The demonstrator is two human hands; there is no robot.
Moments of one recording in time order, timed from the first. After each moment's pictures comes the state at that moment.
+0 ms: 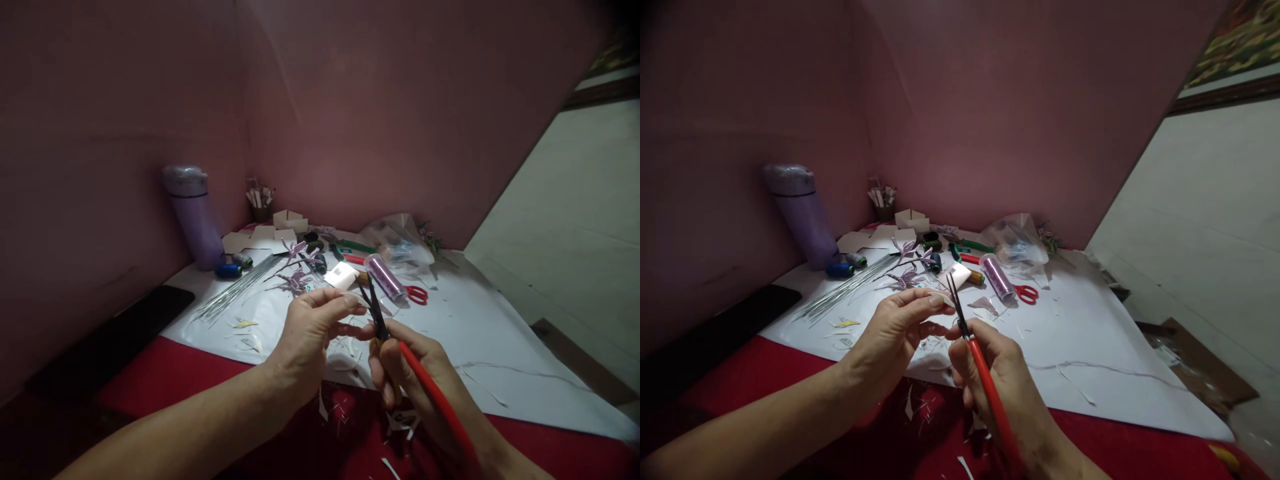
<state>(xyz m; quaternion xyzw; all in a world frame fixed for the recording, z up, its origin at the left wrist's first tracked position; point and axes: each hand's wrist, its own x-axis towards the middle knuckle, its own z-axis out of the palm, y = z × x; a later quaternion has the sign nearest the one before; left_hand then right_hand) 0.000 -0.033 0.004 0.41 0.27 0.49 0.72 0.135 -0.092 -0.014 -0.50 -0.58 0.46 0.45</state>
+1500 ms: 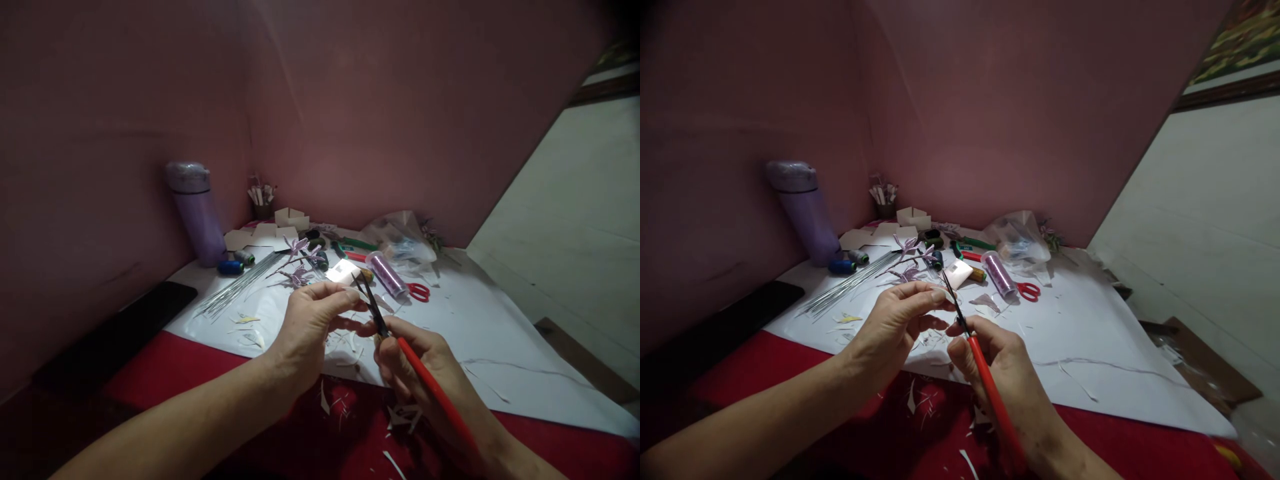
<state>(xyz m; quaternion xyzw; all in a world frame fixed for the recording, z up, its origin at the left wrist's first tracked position) -0.001 -0.031 0.008 0.41 0.28 0.49 0.72 0.137 -0.089 -0.012 -0.49 -0.60 0.45 0.45</state>
